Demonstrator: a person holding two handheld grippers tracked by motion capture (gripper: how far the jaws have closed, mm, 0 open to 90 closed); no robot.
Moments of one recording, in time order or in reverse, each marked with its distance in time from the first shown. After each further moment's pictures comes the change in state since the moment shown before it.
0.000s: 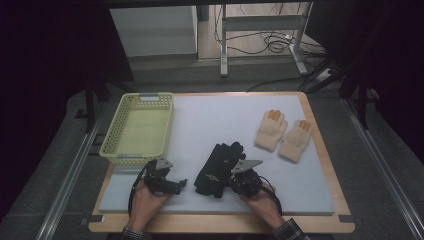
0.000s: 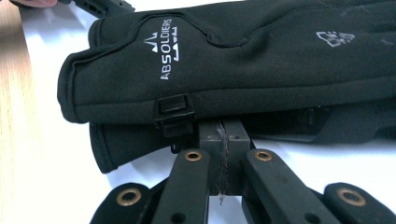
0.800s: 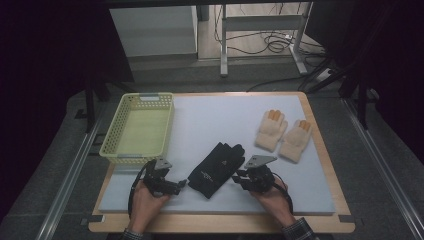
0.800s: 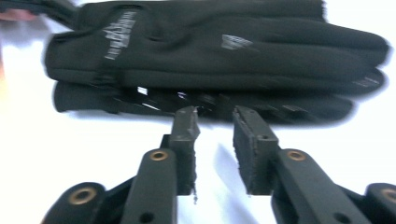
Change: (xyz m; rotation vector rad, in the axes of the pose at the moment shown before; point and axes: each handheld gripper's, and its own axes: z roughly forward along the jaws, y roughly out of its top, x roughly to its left) left arm 0.002 -0.002 -0.001 -0.004 -0.012 0.005; right arm -0.023 -0.006 -0.031 -0.032 -0.080 0.024
